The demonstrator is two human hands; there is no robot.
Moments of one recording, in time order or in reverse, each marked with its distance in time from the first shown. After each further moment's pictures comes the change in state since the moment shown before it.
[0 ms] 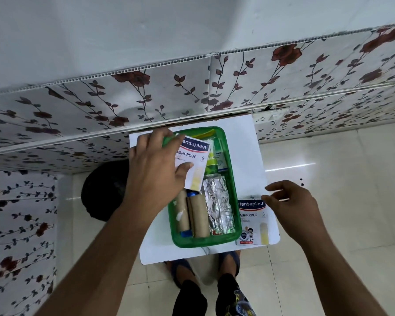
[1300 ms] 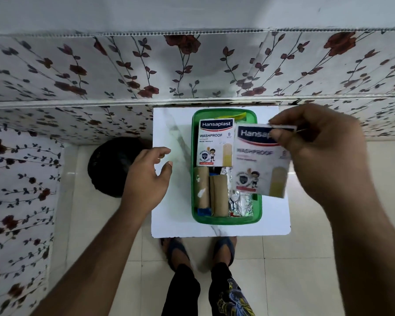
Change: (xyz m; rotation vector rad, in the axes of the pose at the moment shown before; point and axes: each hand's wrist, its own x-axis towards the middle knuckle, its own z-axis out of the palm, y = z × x) left_hand -0.074 -0.070 0.040 -0.627 0.041 -0.410; right_hand -0.052 -0.137 -0.012 0.101 0.069 -0.497
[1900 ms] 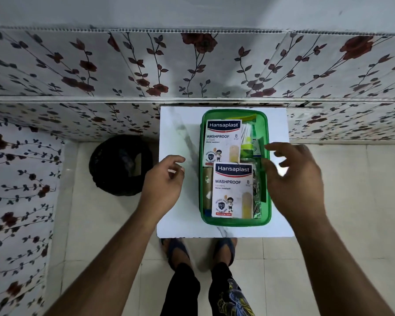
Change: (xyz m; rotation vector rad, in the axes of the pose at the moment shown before) left_hand -0.003 -0.012 0.018 -0.185 -0.098 -0.190; right_hand -0.018 0.062 0.050 -0.319 0.032 -0.009
